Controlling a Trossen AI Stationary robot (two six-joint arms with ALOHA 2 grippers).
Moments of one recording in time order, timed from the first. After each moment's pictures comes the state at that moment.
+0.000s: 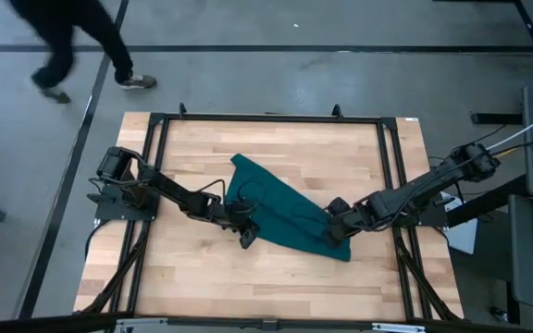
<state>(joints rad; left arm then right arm) -0.22 1.75 0.71 0.33 -0.11 -0.80 0.44 1.36 0.76 -0.66 0.07 1.32</state>
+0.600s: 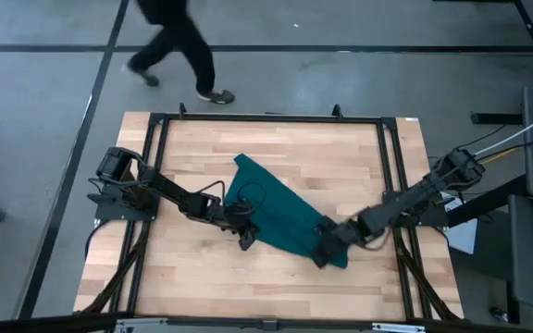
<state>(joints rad) -0.23 1.75 0.71 0.34 -0.10 -0.81 0.57 1.53 0.76 -0.26 0.05 1.43</state>
